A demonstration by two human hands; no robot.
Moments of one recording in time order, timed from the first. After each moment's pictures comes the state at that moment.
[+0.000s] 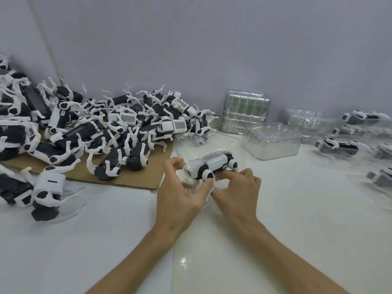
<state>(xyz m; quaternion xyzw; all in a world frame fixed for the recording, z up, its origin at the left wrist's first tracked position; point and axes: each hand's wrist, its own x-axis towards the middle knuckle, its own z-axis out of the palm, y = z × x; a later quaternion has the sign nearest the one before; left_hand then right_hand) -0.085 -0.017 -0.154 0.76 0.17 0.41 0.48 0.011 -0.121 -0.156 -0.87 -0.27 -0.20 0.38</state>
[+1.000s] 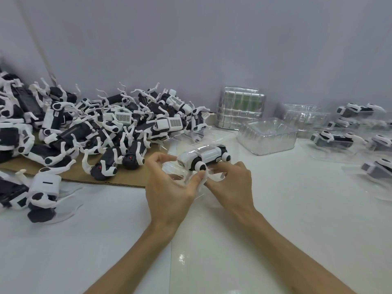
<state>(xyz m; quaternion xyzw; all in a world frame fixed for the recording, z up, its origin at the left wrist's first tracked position) -0.085 -0.018 -0.143 0.73 0.20 0.50 0.43 0.016 -0.123 -0.148 -0.83 -0.30 -0.11 0.46</state>
